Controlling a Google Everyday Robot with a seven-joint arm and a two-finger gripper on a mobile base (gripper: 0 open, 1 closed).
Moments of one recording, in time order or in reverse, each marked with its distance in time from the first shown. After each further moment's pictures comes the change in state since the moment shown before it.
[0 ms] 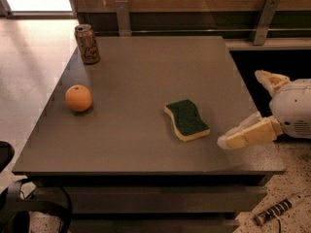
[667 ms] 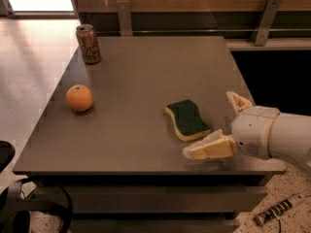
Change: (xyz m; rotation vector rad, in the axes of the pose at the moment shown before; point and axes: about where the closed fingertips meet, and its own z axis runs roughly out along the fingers) arm 0.013 0.037 0.067 0.017 -0.098 0.095
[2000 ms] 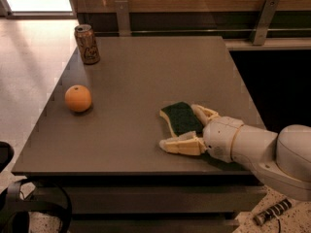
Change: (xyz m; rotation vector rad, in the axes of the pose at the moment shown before) arm 0.016 0.011 0.070 -0.022 -0.148 0.106
